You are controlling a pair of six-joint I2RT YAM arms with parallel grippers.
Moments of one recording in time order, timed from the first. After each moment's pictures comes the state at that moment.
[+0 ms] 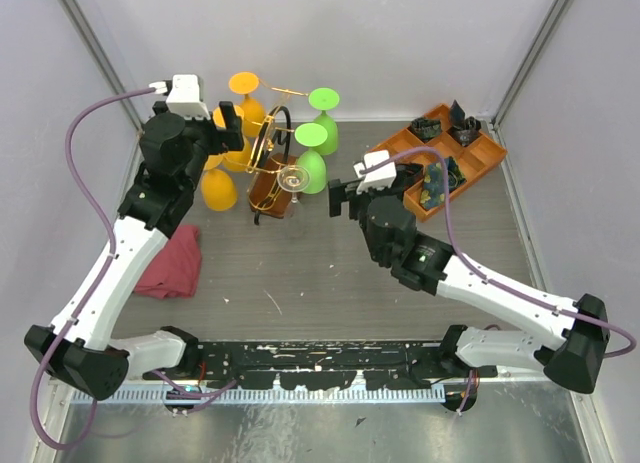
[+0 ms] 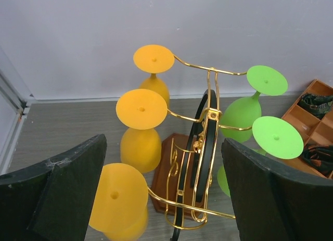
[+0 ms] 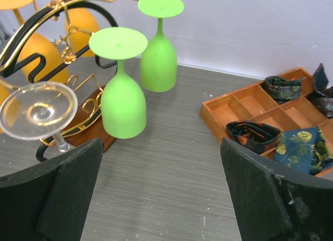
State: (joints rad) left arm -0.41 1.20 1.34 -0.18 -0.30 -0.08; right arm 0.97 1.12 0.92 0.14 0.77 0.02
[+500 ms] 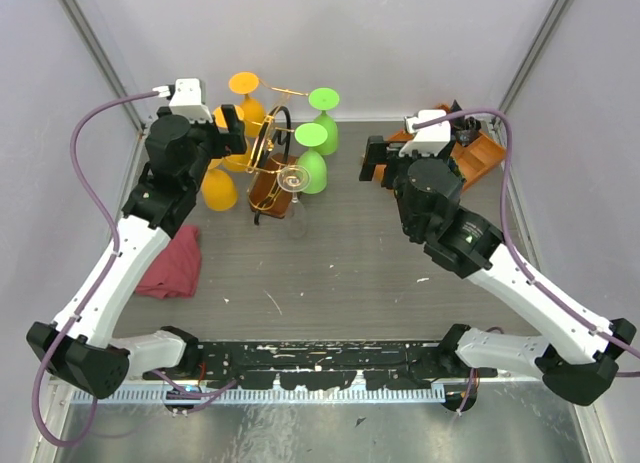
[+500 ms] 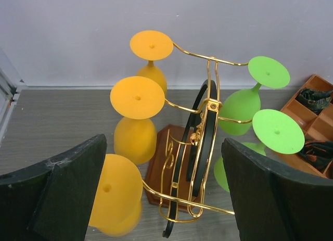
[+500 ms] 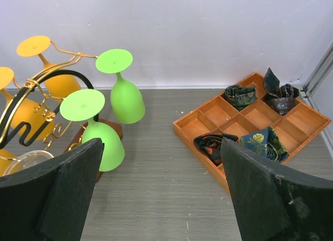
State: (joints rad) left arm -0.41 1.21 1.32 -0.19 -0.30 -0.14; right arm 0.84 1.08 1.28 -0.23 0.79 0.11
